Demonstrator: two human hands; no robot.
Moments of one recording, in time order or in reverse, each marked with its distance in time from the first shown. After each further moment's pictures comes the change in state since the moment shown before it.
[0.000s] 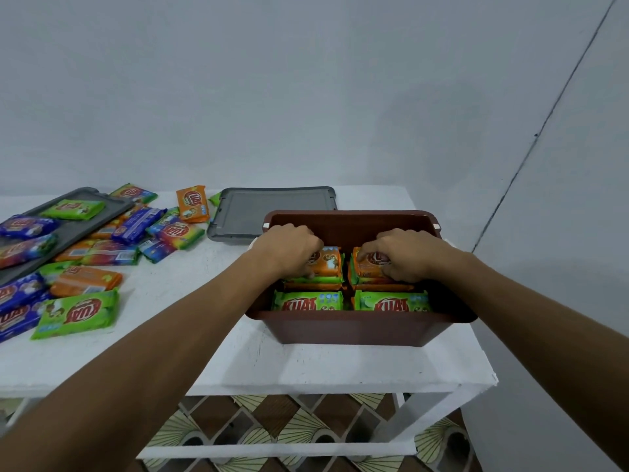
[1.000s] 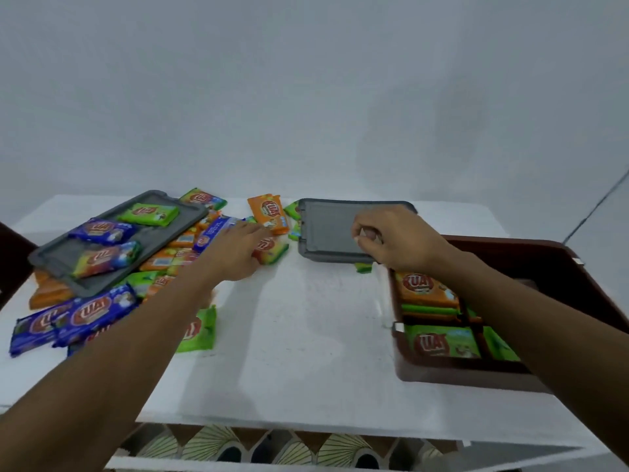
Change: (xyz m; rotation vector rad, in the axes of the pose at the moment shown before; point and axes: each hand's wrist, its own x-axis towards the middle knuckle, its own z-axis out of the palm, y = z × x) left_hand -0.097 -0.252 0.121 -0.328 0.114 -0.240; right_hand 0.128 -0.156 -0.060 0.276 0.484 -0.155
